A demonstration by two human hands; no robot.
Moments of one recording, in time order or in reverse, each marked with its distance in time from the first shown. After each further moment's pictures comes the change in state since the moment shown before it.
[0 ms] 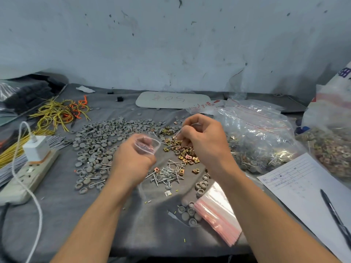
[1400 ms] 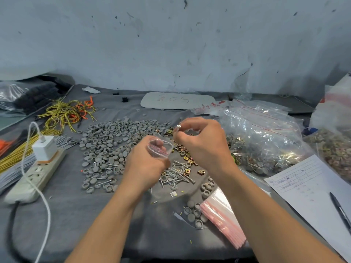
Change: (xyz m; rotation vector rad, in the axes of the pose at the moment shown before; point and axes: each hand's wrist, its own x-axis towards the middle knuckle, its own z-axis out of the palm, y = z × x) left_hand -0.009 0.011 0.006 -0.006 -0.063 -0.016; right_hand 0.006 0.005 0.014 -0.266 0.030 -0.063
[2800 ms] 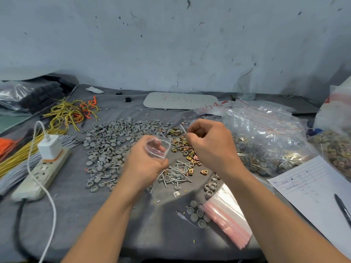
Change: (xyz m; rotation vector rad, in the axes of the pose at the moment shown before) left_hand 0.005 -0.014 -0.010 -0.053 -0.027 0.040; right_hand -0.001 0.006 -0.007 -0.133 0.002 -0.049
